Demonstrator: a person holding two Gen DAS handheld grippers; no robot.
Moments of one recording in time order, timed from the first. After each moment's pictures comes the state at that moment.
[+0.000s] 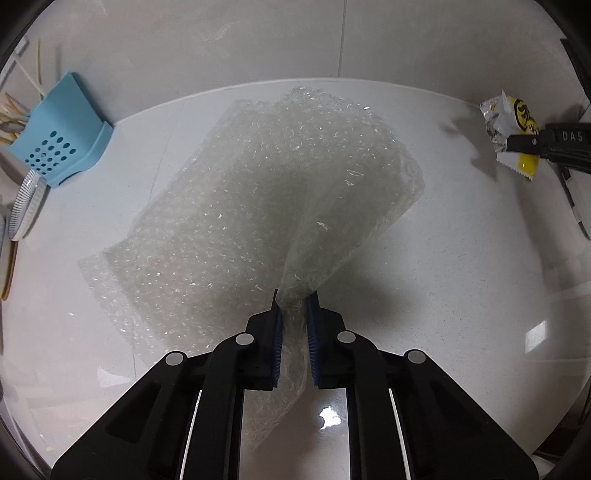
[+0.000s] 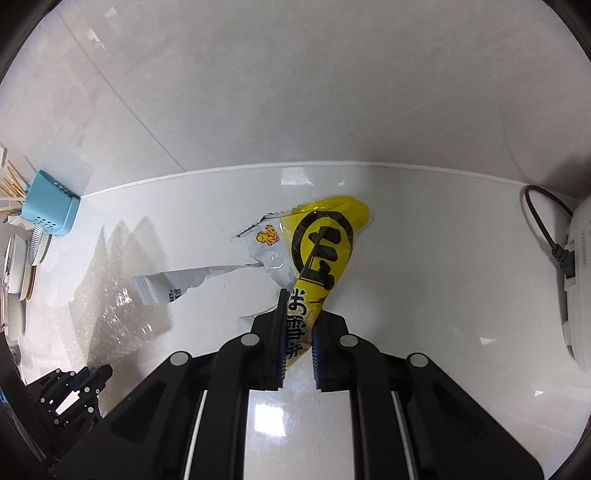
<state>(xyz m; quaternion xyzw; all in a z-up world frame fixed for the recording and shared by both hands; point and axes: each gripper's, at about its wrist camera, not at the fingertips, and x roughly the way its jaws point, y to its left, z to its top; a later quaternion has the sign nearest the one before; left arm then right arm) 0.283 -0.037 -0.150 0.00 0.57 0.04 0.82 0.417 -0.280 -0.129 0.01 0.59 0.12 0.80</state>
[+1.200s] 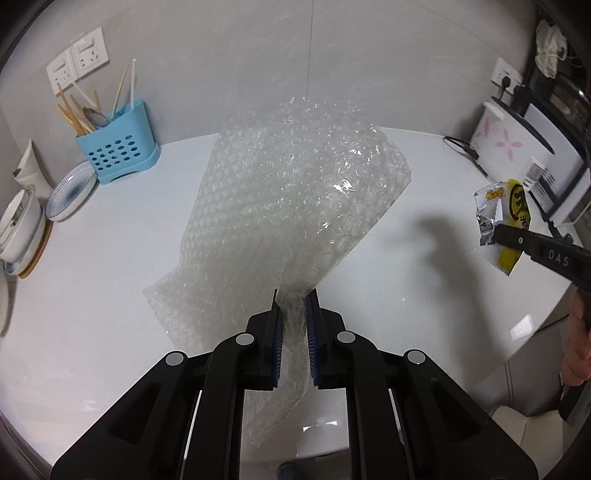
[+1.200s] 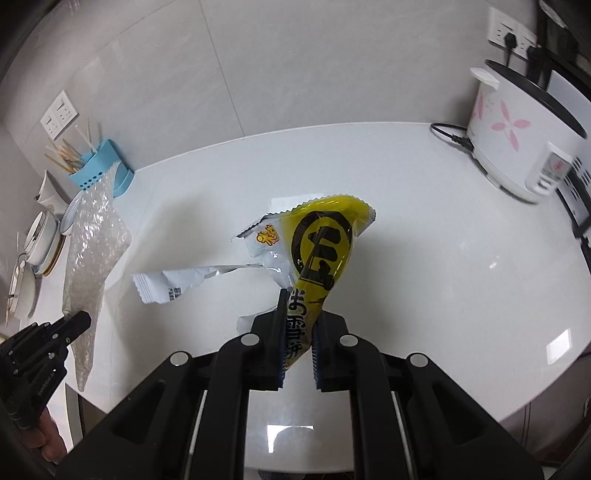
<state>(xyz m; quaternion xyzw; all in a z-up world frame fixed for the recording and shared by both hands) 0.082 -0.005 -0.069 0.00 0.47 -0.03 0.88 0.128 -0.254 -0.060 0.04 0.50 0.06 0.86</state>
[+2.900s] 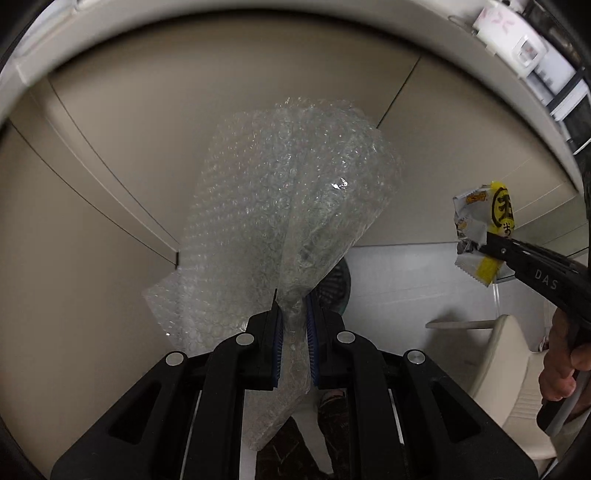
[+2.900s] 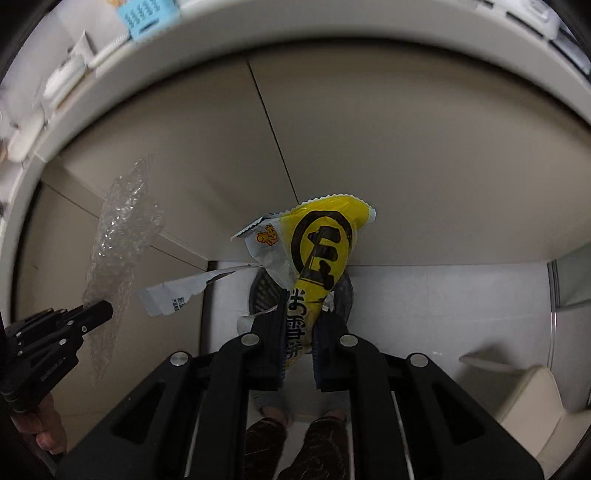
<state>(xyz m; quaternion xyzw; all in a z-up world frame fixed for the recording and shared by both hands) -0.201 0.004 -0.347 -0.07 0.58 -0.03 0.81 -0.152 -0.225 -0.325 0.00 0.59 0.13 0.80</state>
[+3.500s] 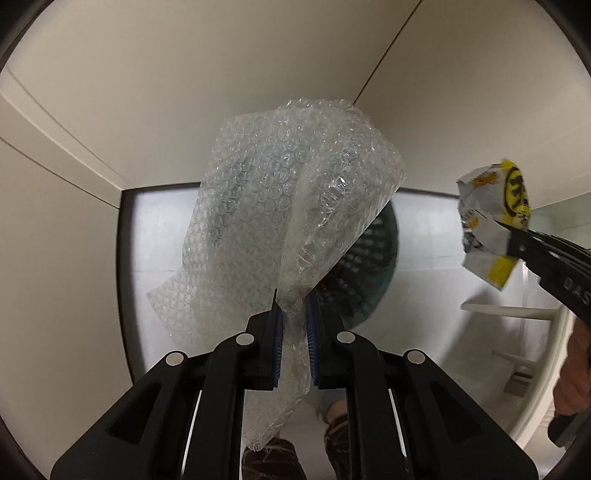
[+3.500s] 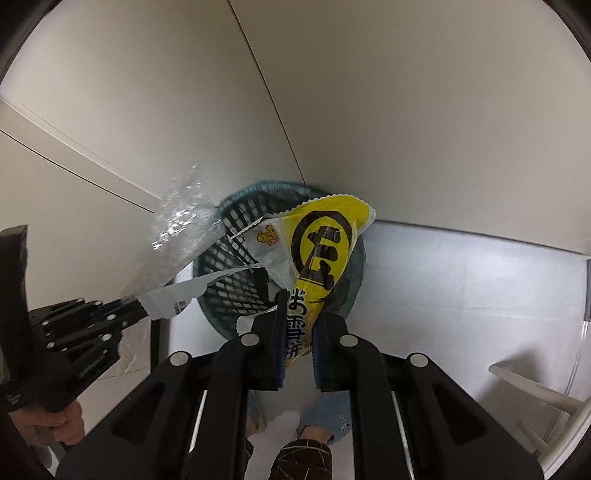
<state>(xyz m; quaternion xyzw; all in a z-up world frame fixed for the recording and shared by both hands) -0.160 -0.027 -0.628 -0.08 0.65 -0.03 0.76 -0.133 -0.235 -0.582 -0.02 0.65 0.16 0.75</state>
